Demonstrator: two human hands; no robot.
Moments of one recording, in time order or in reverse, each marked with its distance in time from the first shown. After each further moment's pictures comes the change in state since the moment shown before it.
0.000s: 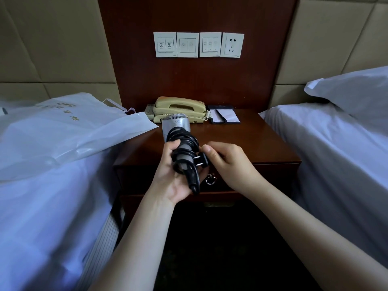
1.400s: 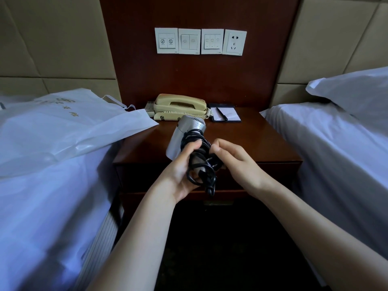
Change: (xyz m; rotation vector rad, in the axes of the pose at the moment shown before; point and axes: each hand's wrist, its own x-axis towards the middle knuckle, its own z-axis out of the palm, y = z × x) left_hand 0.009 -0.004 -0.003 0.495 -0.009 -0.042; right_hand -0.004 0.001 -0.006 0.549 -0.149 0.160
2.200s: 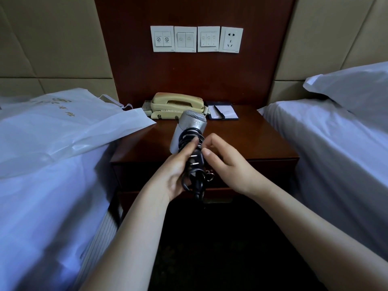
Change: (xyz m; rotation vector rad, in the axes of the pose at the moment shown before) left_hand 0.006 -0.001 -0.001 0.022 0.056 0.018; right_hand -0.002 0.006 0.002 -0.337 -0.014 -0.102
